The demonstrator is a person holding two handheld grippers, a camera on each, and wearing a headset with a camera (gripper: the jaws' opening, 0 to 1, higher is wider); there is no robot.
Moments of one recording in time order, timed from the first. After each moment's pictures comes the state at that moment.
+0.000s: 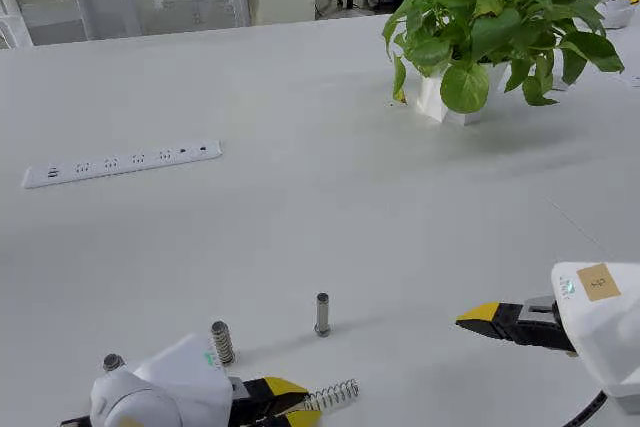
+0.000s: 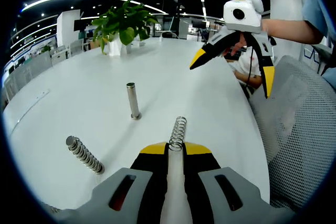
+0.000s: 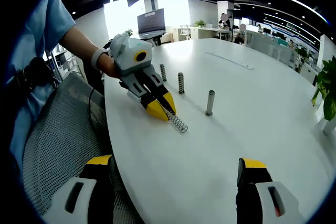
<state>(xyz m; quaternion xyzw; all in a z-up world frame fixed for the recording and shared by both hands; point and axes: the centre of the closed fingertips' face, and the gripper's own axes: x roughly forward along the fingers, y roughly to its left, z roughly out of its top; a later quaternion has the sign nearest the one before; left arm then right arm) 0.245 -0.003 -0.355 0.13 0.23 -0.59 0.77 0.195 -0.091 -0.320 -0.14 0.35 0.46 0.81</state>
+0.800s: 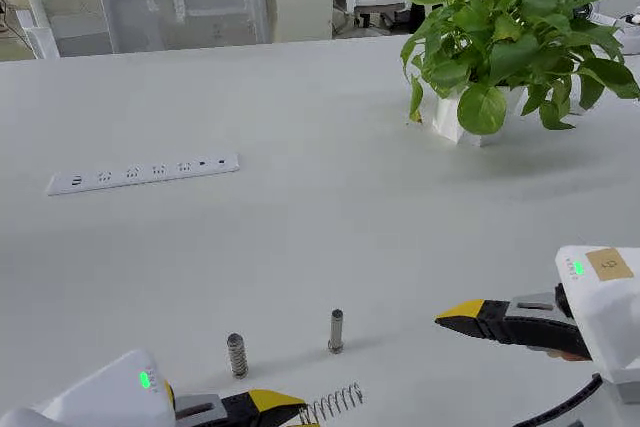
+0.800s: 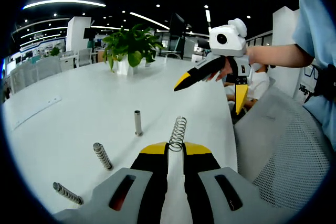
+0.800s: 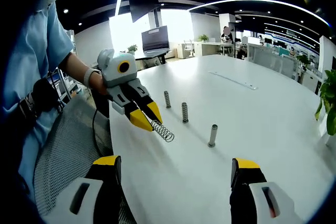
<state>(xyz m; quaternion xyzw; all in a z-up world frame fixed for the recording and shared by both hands) 0.228 0.020 -0.291 0.05 0.19 -0.58 0.79 0.218 -0.058 -0.277 -0.10 0.29 0.49 0.82</state>
